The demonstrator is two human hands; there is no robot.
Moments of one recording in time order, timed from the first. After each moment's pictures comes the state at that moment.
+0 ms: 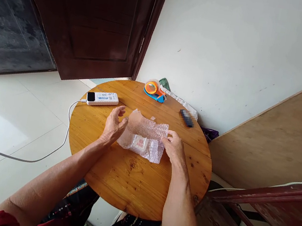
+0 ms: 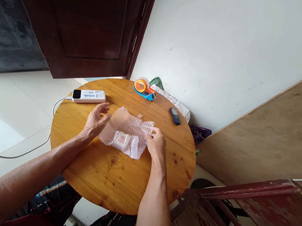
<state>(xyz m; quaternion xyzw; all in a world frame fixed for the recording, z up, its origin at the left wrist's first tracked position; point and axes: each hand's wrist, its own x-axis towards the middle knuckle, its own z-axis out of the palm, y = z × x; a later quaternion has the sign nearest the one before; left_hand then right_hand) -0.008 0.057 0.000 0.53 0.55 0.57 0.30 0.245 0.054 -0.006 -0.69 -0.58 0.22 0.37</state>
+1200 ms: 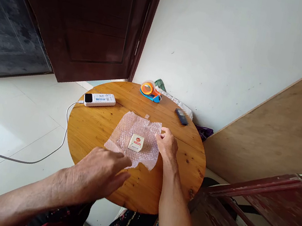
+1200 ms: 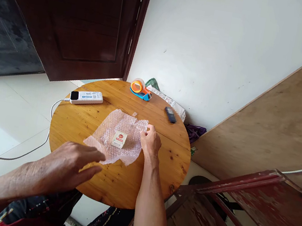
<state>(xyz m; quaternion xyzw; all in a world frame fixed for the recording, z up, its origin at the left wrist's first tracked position) -0.032 -0.078 0.093 0.88 0.42 0.11 0.19 0.219 0.045 0.015 -0.79 -0.58 0.10 0.20</state>
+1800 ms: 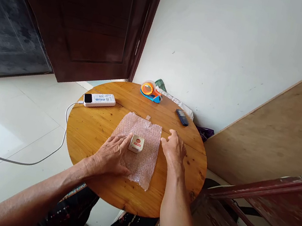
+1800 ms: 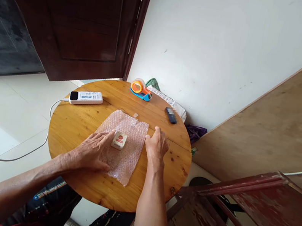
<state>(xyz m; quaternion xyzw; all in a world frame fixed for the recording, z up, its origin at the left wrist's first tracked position) -0.009 -0.023 0.005 0.85 0.49 0.13 0.19 0.234 0.041 0.024 -0.79 -0.58 0.01 0.19</state>
